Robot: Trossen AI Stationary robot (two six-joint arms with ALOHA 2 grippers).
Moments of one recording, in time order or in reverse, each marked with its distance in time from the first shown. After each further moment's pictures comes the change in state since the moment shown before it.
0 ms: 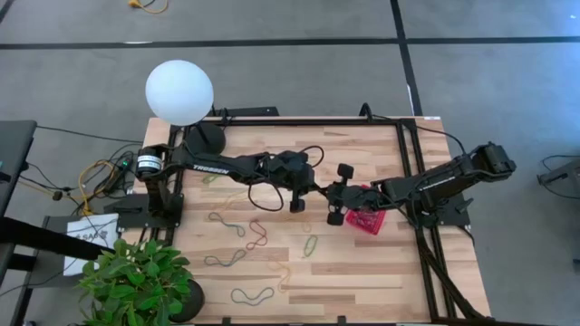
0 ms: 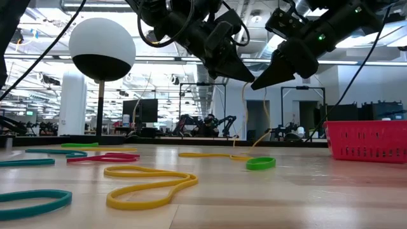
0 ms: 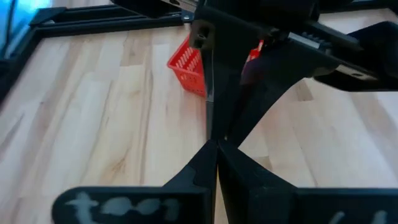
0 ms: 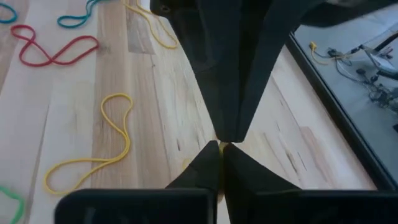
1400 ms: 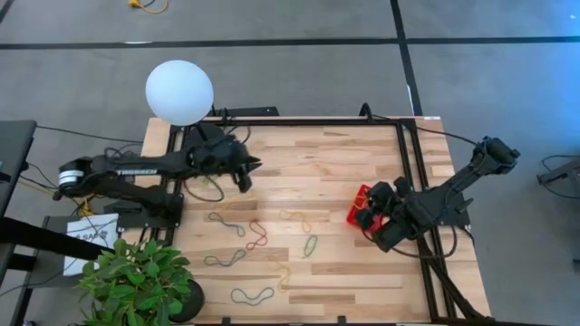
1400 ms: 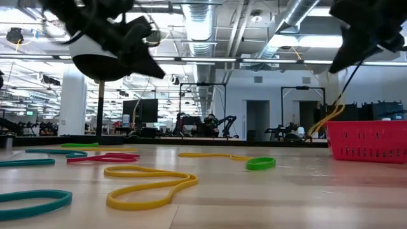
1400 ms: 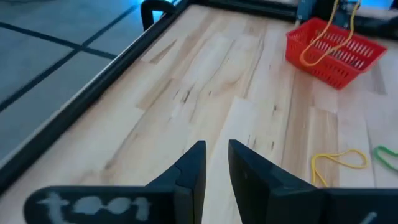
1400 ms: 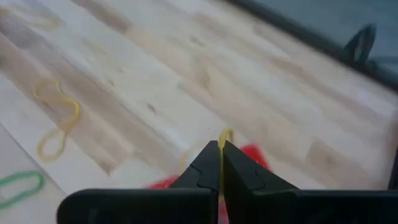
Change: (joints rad) left arm 0.173 -0.754 -0.675 0.015 -0.172 -0.220; right arm 0.414 -0.081 0.238 -1.238 0.328 1.492
